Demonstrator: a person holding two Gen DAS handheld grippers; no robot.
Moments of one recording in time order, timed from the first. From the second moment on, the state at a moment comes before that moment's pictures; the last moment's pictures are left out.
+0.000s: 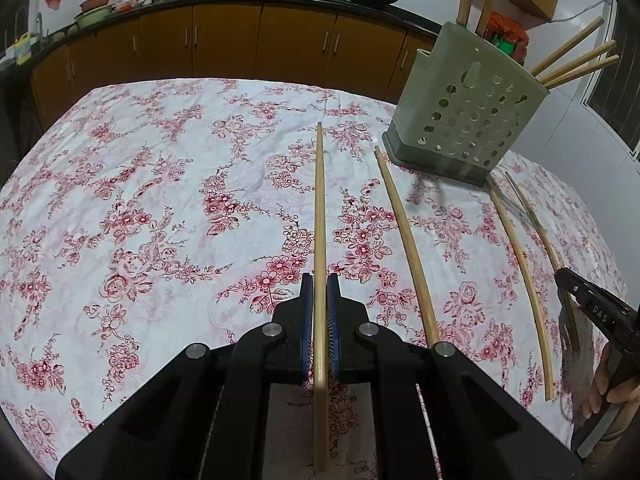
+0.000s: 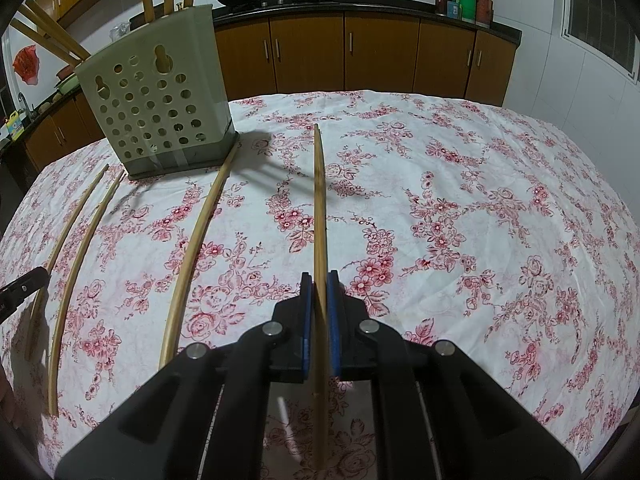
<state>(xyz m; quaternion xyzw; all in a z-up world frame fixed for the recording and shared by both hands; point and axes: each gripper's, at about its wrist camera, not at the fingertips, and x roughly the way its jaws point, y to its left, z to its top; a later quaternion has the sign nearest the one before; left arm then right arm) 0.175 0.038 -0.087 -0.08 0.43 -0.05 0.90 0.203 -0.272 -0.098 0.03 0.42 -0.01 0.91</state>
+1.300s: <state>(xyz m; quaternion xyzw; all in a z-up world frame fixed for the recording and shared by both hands) 0.158 0.044 -0.022 -0.06 0.35 -0.05 0.93 0.175 -0.280 -0.017 0.04 0.31 -0.01 0.95</state>
